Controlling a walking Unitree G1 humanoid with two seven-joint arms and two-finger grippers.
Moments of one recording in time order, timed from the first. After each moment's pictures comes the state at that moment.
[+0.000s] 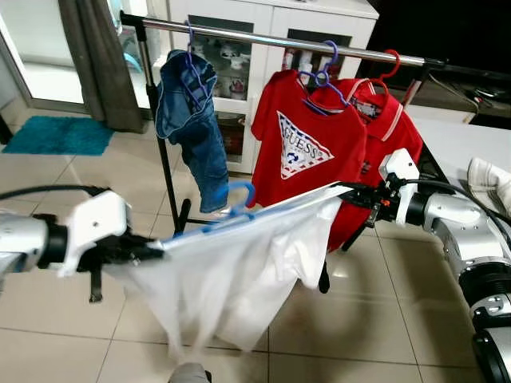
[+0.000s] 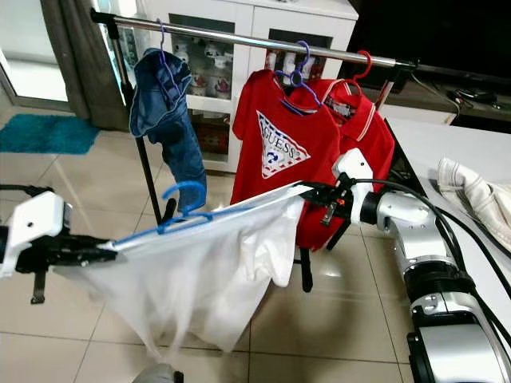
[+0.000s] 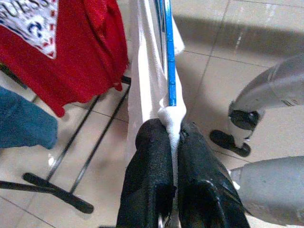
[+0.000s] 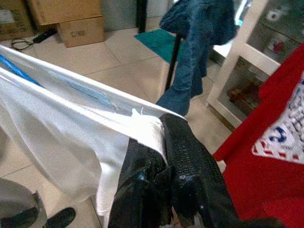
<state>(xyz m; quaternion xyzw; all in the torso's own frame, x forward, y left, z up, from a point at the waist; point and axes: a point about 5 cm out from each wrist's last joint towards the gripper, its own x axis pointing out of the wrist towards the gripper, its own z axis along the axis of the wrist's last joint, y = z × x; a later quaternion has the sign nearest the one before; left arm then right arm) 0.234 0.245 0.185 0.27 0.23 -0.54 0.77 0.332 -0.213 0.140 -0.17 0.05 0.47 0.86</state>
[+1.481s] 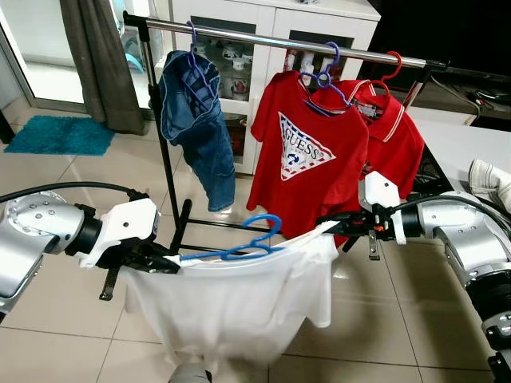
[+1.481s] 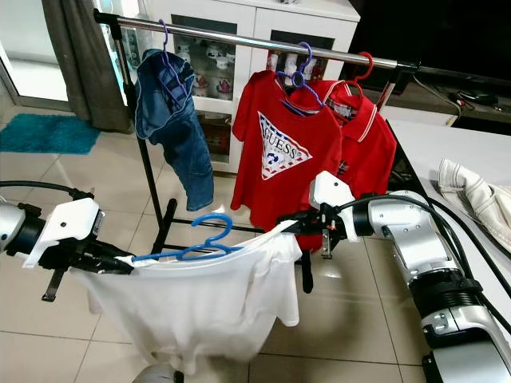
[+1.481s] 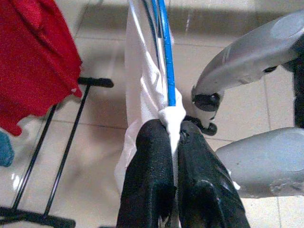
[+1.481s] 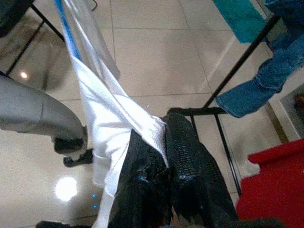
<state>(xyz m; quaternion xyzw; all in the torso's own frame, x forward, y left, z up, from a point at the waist) 0.251 0.224 0.180 0.28 0.25 -0.63 0.68 0.307 -0.192 0.143 -0.27 0.08 0.60 0.75</state>
